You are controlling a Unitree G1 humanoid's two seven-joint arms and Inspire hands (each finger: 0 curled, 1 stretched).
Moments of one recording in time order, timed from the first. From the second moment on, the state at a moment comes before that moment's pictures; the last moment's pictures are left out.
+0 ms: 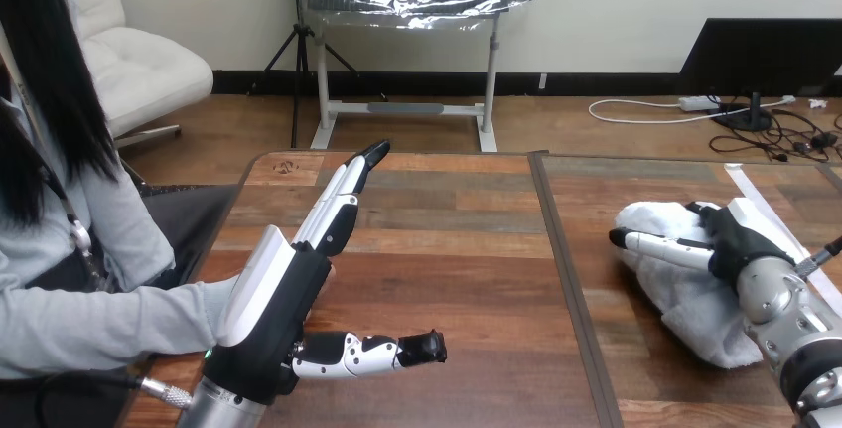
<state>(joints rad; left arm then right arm) -0.07 0.30 -0.10 0.56 0.46 -1.10 0.22 -0.78 -0.44 0.17 1.35 -0.43 -0.01 -0.08</state>
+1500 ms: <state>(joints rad) -0.04 0.31 -0.10 0.49 0.43 -1.09 0.20 -0.77 -0.43 0.18 1.34 -0.43 0.01 -0.07</state>
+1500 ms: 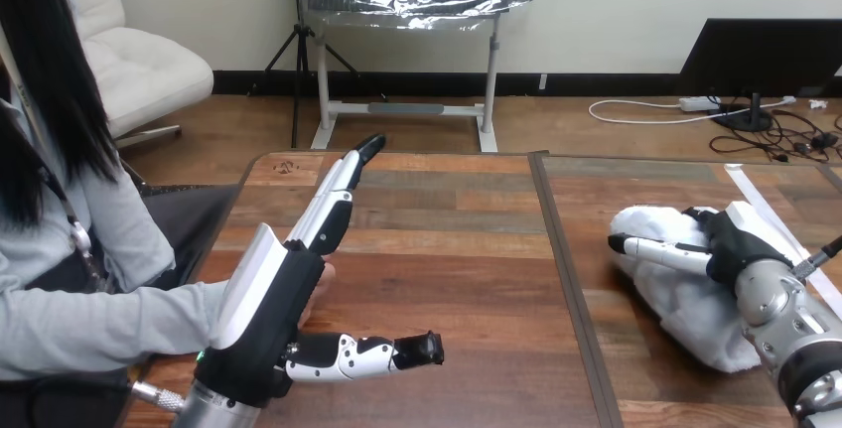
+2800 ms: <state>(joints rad) -0.01 0.31 -0.06 0.47 0.43 -1.09 0.18 -0.75 -0.42 0.07 1.33 -0.27 -0.06 -0.07</state>
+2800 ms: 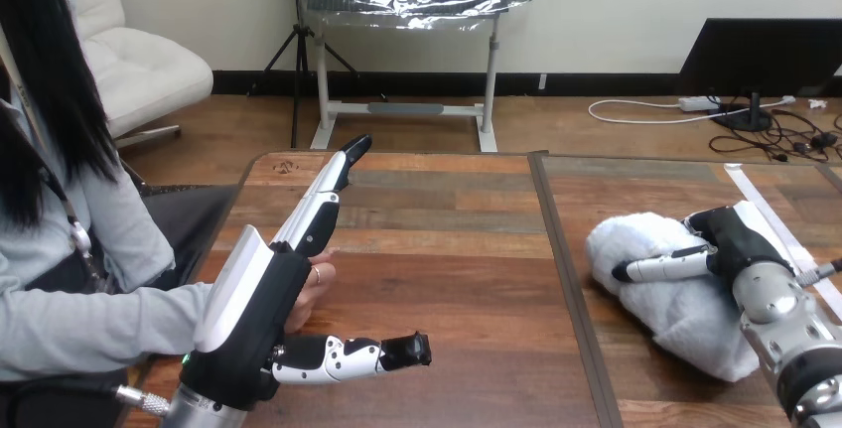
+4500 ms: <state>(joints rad) 0.00 0.35 -0.01 0.42 0.51 -1.06 0.17 -0.62 -0.21 -0.14 1.26 -0.01 -0.59 -0.12</state>
